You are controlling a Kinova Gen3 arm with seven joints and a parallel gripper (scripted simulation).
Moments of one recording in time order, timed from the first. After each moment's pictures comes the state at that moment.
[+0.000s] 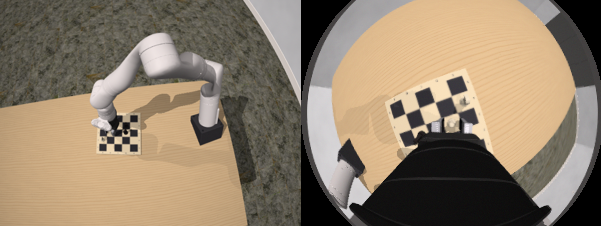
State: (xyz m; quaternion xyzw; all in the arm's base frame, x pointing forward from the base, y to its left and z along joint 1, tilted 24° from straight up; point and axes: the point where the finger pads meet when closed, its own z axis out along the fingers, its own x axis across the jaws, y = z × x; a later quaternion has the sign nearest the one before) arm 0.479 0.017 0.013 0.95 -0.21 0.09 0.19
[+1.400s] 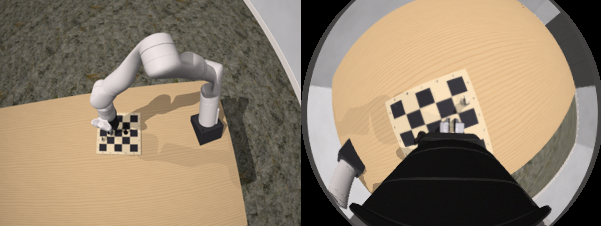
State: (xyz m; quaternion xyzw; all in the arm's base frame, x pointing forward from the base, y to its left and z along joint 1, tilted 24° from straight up) arm 0.480 0.018 0.014 0.95 -0.21 0.09 0.19
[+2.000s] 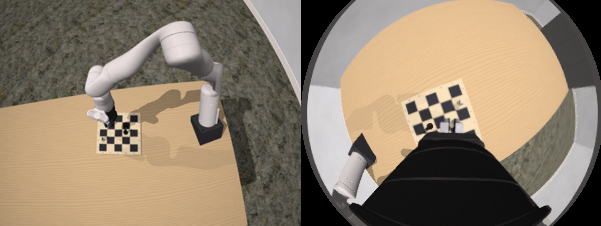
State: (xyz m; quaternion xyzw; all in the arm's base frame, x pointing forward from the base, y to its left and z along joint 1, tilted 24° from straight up) arm 0.472 0.047 0.090 0.95 -0.21 0.09 0.19
